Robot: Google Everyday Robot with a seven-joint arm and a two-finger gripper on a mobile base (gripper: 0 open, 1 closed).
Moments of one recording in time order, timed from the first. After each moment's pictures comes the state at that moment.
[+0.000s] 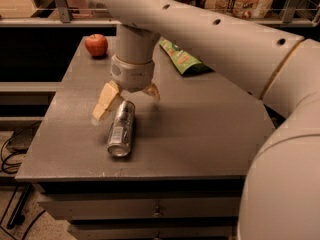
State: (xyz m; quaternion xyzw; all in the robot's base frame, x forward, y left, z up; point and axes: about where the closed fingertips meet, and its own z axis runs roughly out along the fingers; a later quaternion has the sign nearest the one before) arm 0.525 0.081 0.835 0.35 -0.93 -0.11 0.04
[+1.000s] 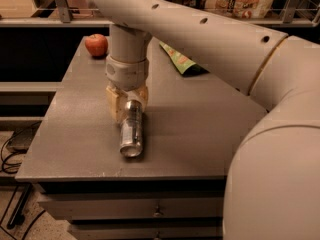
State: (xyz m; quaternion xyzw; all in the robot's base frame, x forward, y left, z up) arm 0.529 0.093 0.832 0.35 -0.93 -0.09 0.05
